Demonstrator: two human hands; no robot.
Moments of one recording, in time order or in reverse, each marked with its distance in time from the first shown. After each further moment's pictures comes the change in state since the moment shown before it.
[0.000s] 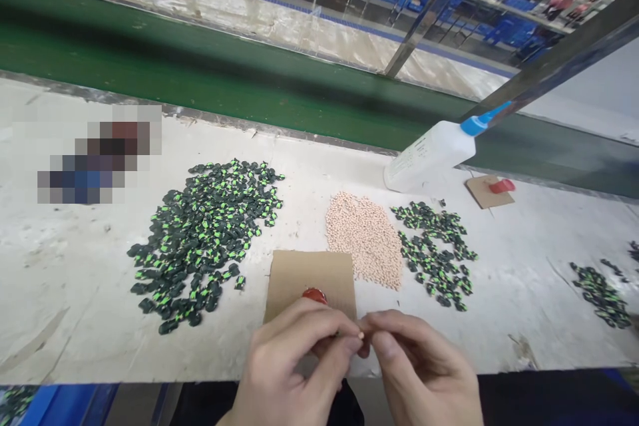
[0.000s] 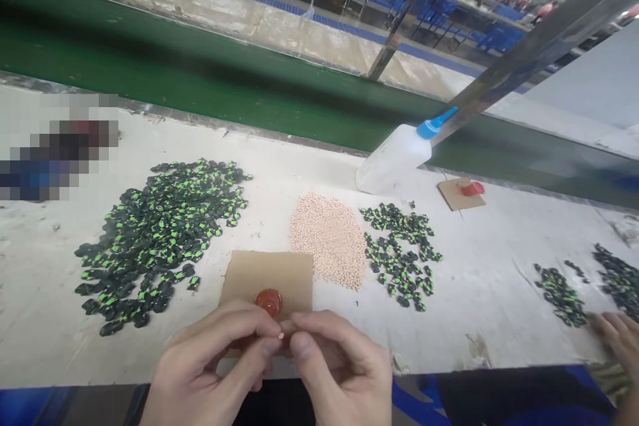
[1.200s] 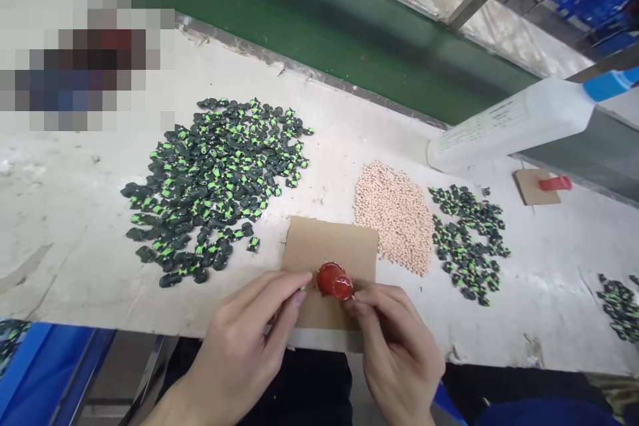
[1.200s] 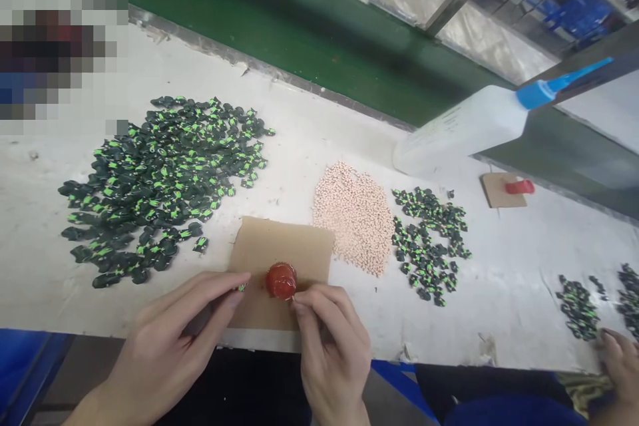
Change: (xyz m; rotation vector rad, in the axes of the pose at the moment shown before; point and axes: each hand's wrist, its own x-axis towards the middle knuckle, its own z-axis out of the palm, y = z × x) left_hand -0.022 -0.035 -0.043 0.419 -0.012 0.168; right_hand -0.012 0.045 0.001 -0.494 -0.079 -0.321
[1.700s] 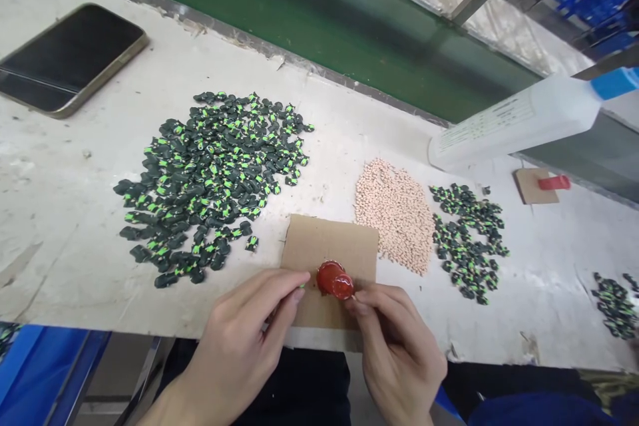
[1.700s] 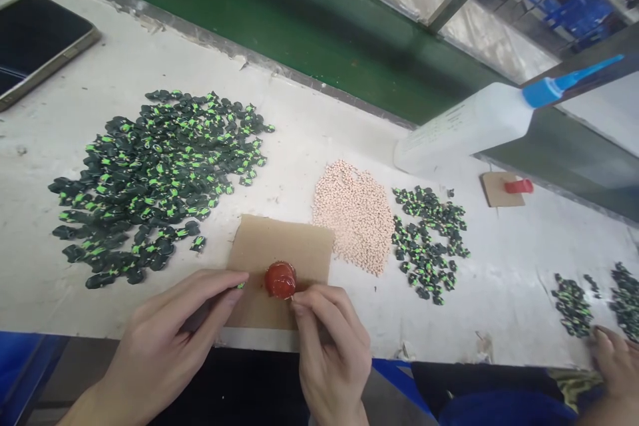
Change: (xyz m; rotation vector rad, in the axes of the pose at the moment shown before) left_hand 0.002 -0.003 0.001 0.007 0.006 0.009; right_hand -0.003 -0.002 -0.001 0.019 0.025 0.033
